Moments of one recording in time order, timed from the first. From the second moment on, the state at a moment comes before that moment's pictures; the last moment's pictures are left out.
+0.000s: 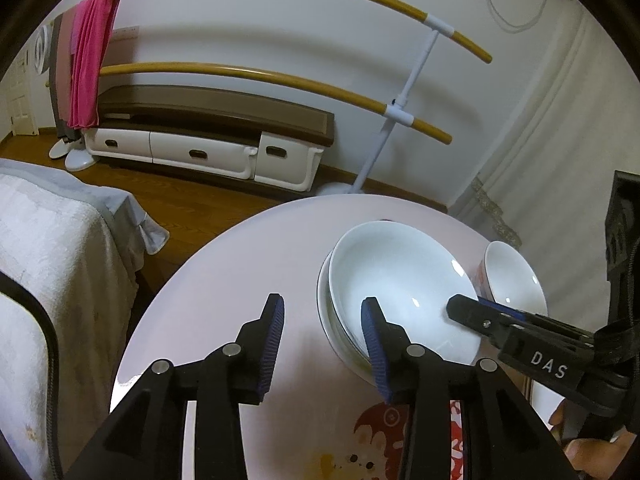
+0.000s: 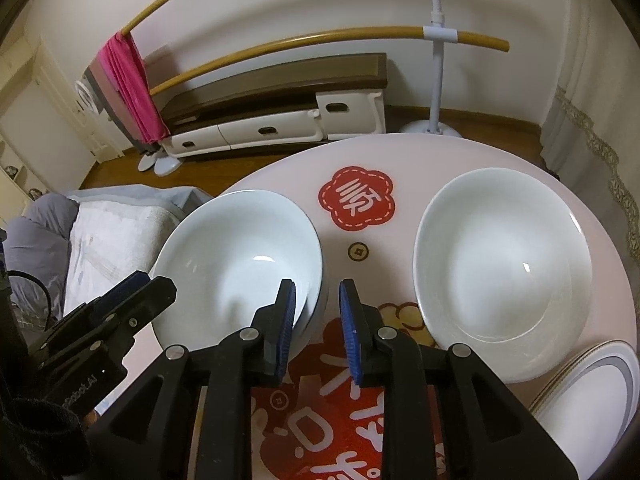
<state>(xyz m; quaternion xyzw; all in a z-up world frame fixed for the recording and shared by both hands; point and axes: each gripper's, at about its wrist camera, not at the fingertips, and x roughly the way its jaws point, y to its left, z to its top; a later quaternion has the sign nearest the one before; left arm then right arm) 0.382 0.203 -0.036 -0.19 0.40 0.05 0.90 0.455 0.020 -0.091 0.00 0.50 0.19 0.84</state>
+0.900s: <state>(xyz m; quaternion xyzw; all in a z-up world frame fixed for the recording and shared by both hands) 0.313 0.139 0.024 -0.15 0.36 0.03 0.92 0.413 -0.071 -0.014 0.06 0.44 0.22 0.87</state>
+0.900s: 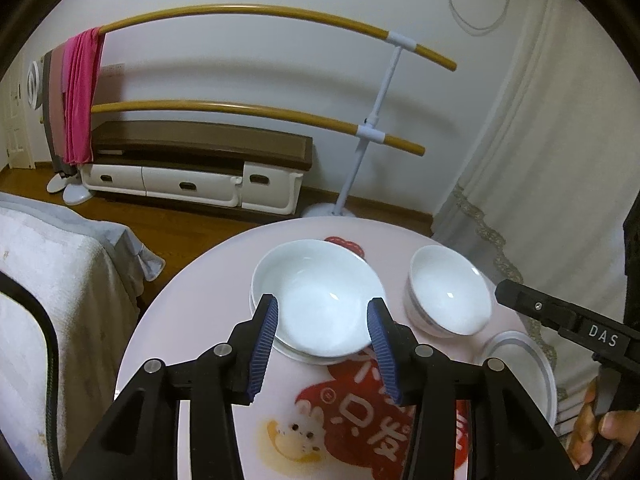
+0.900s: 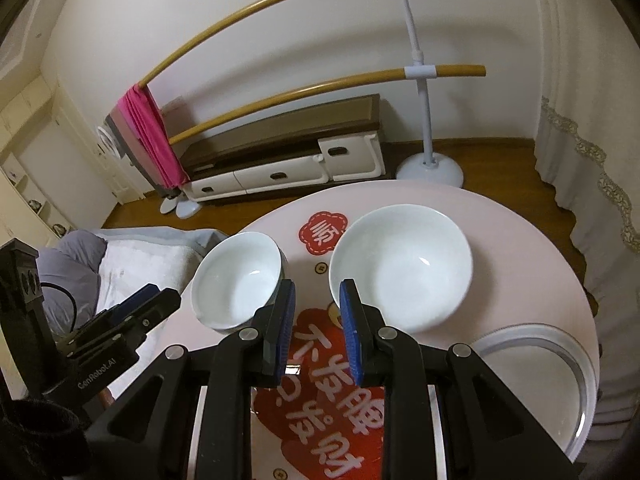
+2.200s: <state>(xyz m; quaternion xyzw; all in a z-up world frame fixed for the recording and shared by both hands) 0.342 0.139 0.082 -0.14 0.42 0.04 0.89 0.420 -0.060 0.003 0.03 0.50 0.25 0.83</state>
